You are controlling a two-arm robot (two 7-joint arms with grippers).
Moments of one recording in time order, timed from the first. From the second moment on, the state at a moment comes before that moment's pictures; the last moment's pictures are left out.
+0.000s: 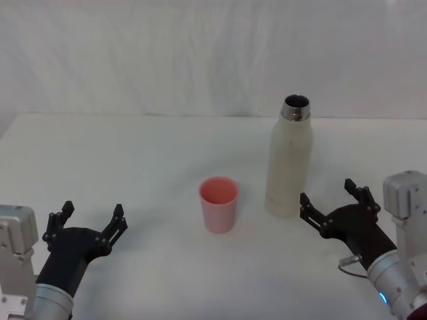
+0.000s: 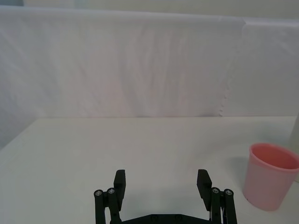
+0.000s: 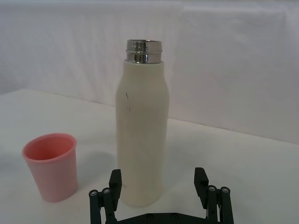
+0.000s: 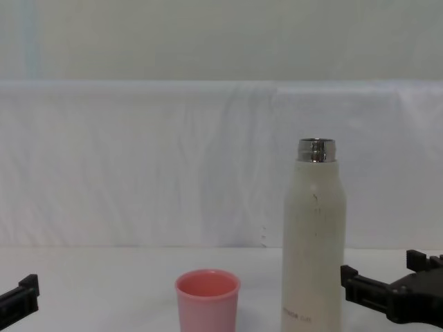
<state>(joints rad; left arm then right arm) 0.27 0.24 0.04 -1.85 -0.25 -0.02 -0.02 -0.06 0.14 -0.21 -1.72 0.06 0.06 0.14</state>
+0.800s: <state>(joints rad) 0.27 0.24 0.04 -1.85 -0.25 -0.02 -0.02 0.05 0.14 -0.23 -1.63 0.12 0.10 0.20</state>
